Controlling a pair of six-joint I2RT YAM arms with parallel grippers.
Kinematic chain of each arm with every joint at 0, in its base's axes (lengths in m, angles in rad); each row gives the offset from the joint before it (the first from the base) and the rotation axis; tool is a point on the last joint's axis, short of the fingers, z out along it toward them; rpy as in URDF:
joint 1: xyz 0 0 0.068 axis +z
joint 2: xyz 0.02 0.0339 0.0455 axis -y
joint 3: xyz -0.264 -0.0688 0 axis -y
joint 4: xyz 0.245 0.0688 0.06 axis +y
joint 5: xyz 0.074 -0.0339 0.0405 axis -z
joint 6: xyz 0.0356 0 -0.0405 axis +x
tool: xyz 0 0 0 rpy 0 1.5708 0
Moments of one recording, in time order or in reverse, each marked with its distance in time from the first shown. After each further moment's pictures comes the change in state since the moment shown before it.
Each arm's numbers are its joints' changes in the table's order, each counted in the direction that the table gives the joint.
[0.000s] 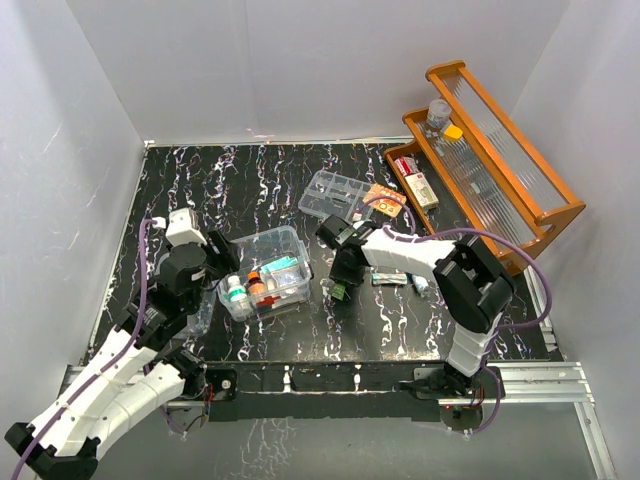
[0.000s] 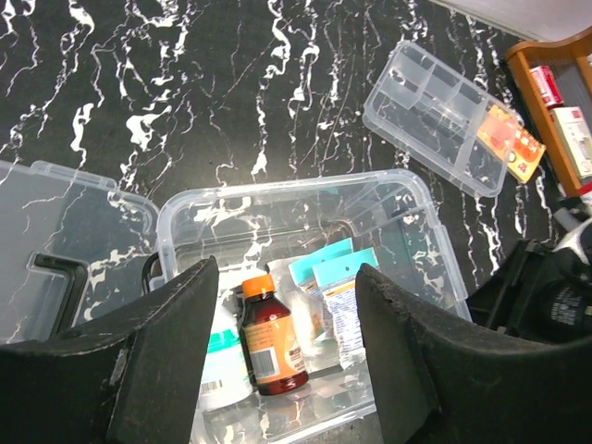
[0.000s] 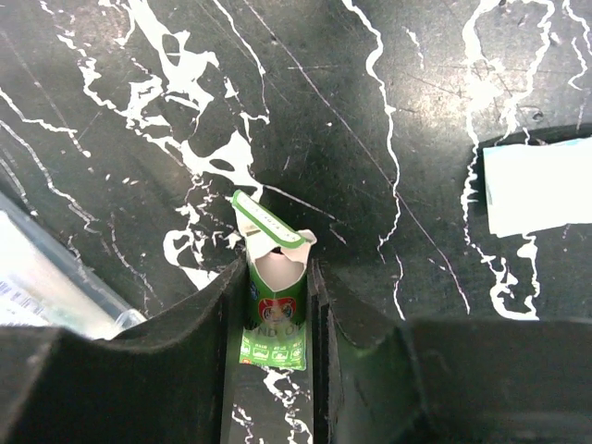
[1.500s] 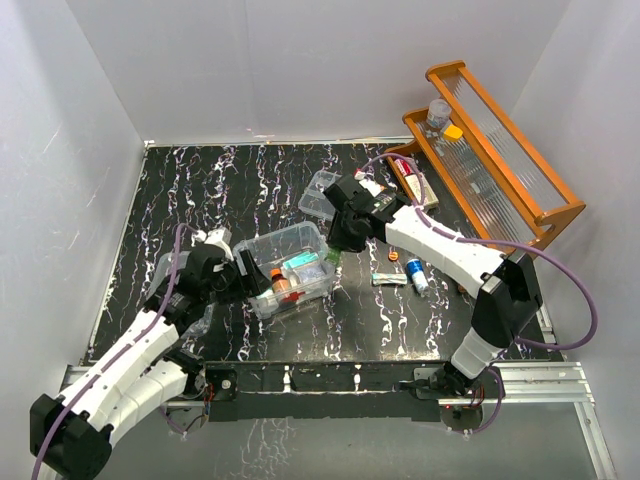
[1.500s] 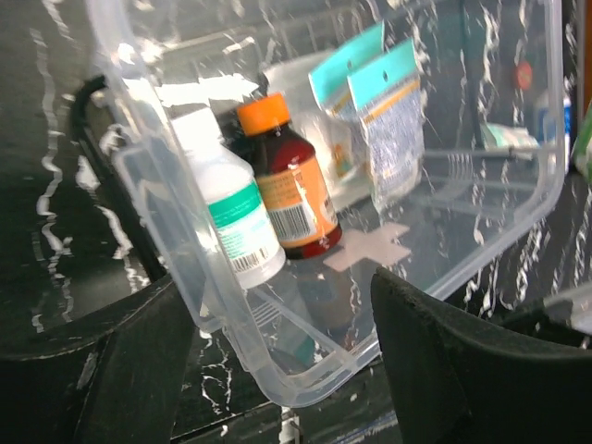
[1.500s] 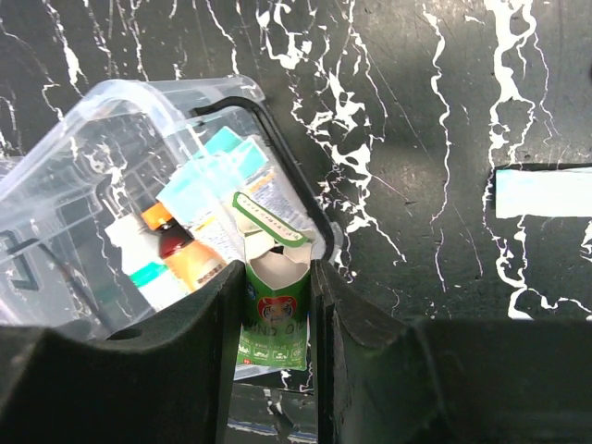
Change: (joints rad) left arm 0.117 -0.153 -0.140 0.034 0.521 -0.150; right arm -0.045 0.159 0.254 0.167 -0.033 -0.101
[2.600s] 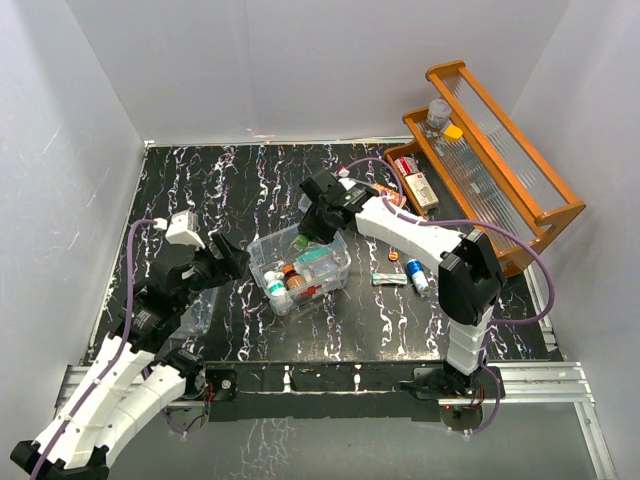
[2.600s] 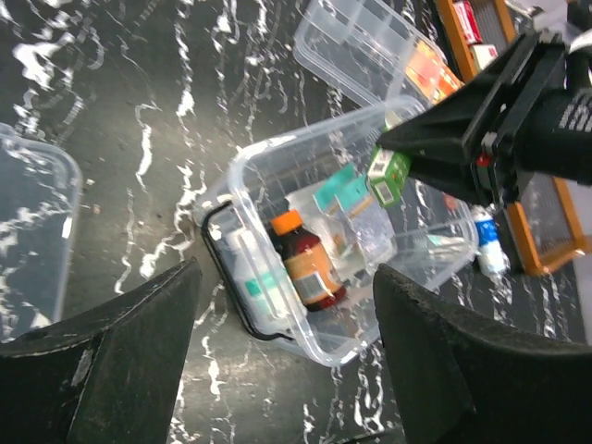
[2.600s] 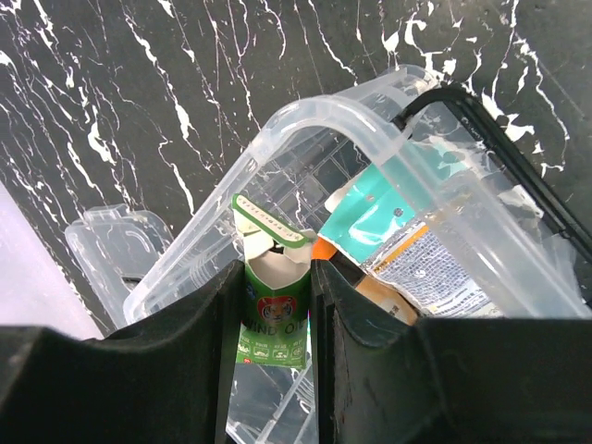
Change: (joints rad) left arm 0.000 0.185 0.140 0.034 -0.169 0.060; right arm 0.014 -0.223 0.184 -0.103 -0.060 0.217
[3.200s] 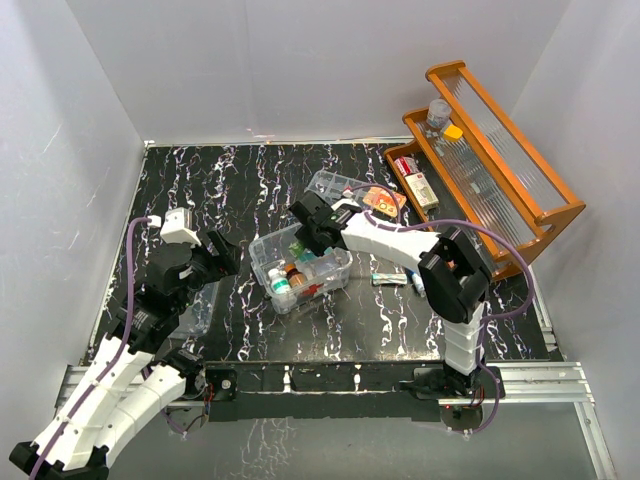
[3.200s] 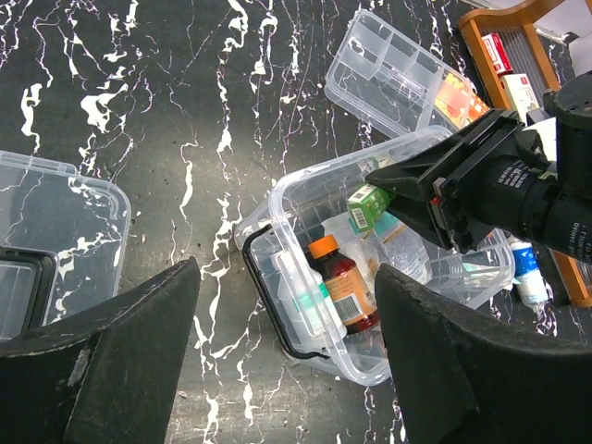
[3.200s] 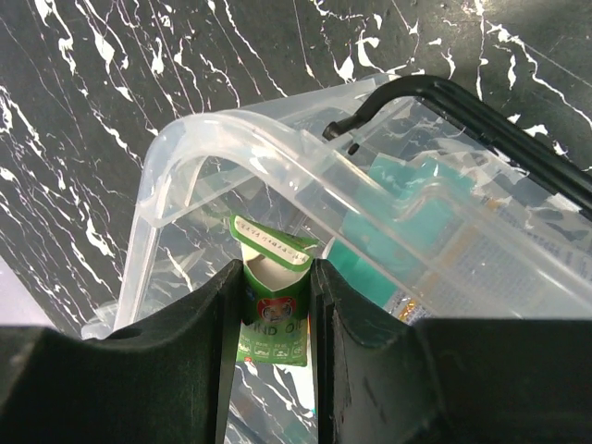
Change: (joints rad) left arm 0.000 0.005 0.028 -0.005 -0.131 0.096; right arm 0.064 -0.061 -0.131 -0.158 0.196 0.287
